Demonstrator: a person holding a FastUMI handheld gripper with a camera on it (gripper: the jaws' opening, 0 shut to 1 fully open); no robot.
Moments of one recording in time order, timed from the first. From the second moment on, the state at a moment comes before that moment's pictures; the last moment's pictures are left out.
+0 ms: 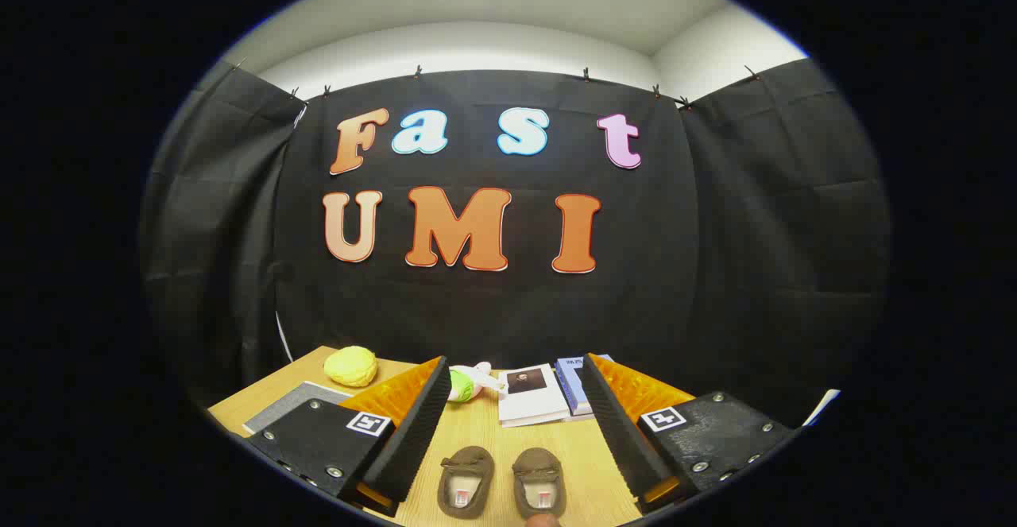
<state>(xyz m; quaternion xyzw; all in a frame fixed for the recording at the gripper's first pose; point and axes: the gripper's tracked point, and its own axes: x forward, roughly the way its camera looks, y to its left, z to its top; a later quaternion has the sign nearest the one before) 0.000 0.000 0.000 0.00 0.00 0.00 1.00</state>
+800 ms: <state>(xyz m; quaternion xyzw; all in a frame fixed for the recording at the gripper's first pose) -0.002 -0.014 -0.013 0.01 0.01 0.00 1.00</state>
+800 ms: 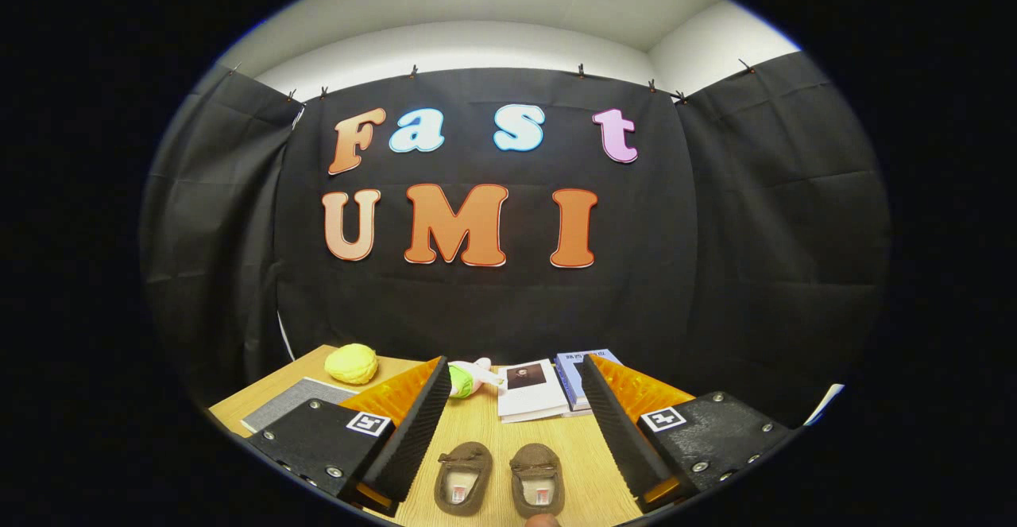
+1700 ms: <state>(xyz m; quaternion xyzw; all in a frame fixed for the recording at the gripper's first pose) 0.022 0.034 -0.093 0.07 0.07 0.11 0.99</state>
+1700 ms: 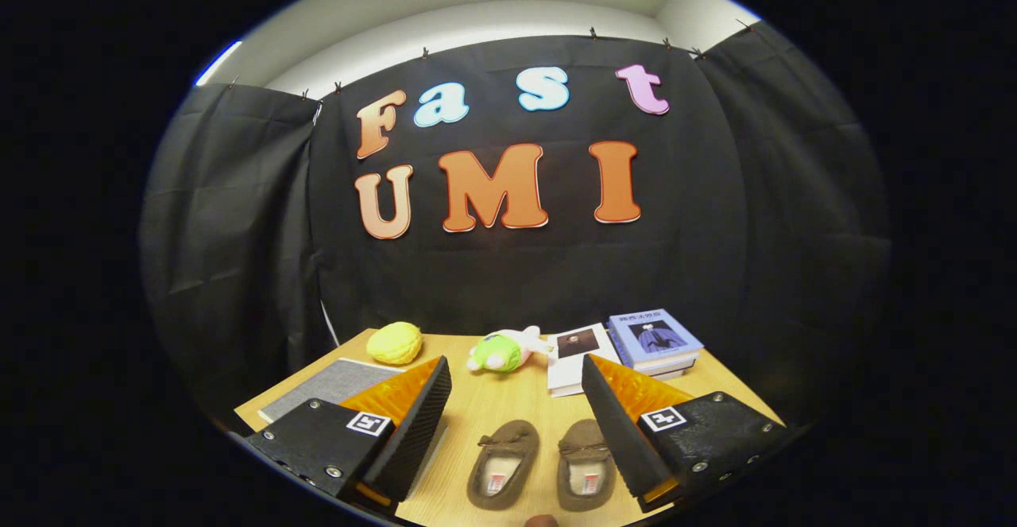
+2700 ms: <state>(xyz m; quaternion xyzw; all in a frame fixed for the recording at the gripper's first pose) 0.034 0.172 -0.242 0.28 0.22 0.32 0.88</state>
